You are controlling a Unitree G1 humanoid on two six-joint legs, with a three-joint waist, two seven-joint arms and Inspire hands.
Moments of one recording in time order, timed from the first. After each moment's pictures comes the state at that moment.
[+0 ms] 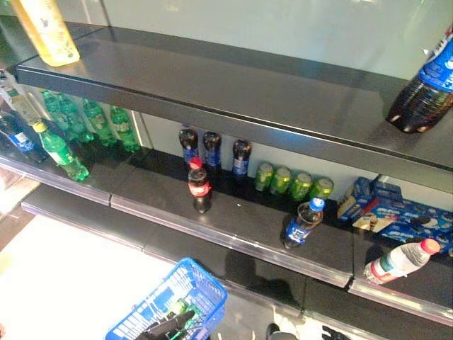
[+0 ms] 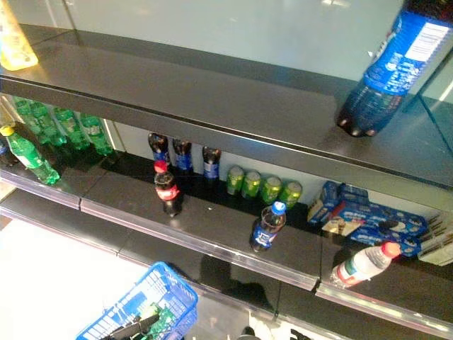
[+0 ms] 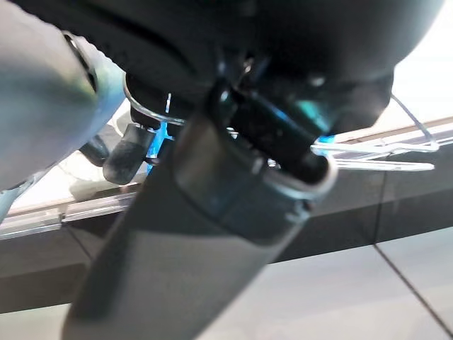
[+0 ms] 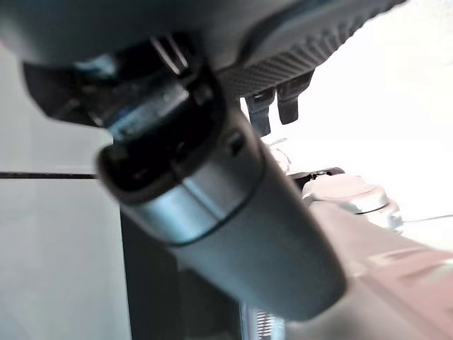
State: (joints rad) left arm -0.01 0.31 -0.06 1.31 -0.83 0.09 -0.52; right arm 0.00 -0.27 0.01 1.33 0.16 -0.14 0.06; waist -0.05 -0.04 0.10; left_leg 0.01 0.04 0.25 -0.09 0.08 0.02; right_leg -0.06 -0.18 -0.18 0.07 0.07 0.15
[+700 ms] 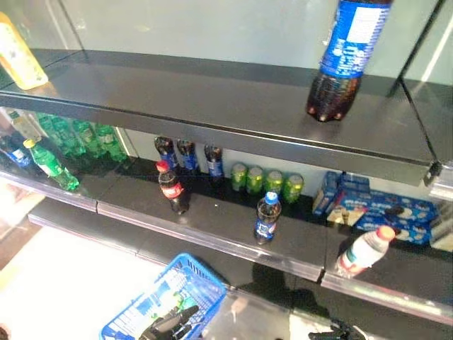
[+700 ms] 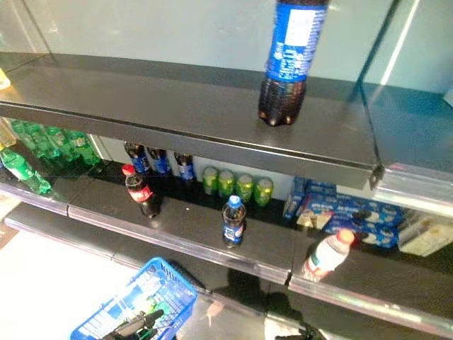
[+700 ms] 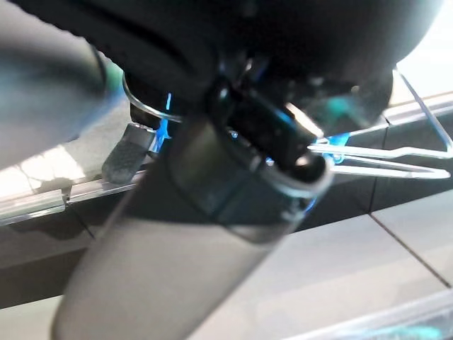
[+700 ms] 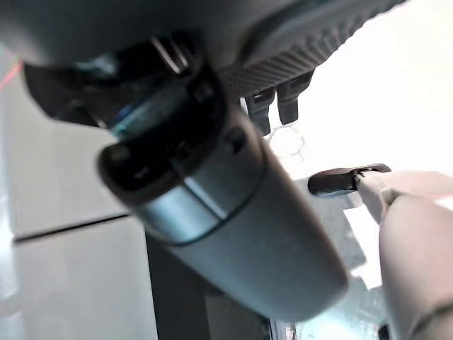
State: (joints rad) left arm 0.00 0.25 -0.03 1.25 -0.83 0.10 -0.49; right arm 0.02 -0.36 0.00 1.33 0.18 -0.12 0.03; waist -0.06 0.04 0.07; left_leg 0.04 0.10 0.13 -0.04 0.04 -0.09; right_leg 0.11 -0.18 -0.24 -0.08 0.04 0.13
